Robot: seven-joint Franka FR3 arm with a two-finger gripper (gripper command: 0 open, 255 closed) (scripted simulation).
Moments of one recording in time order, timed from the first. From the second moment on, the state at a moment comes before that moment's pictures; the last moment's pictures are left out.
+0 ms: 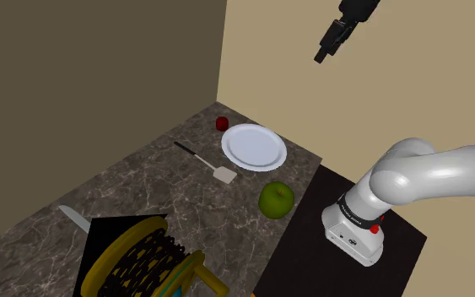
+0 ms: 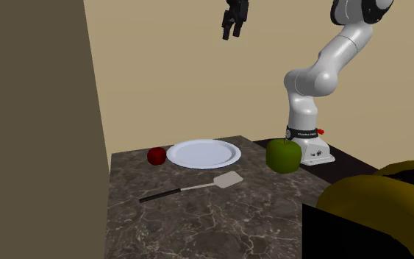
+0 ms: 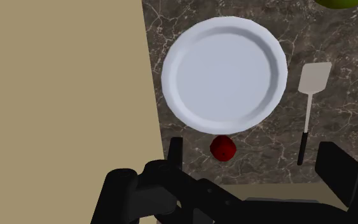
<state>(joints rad) 0.02 -0.80 0.01 -2.26 0.02 1.63 -0.15</state>
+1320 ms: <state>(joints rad) 0.04 -0.27 0.10 -2.27 -0.01 2.09 -0.08</state>
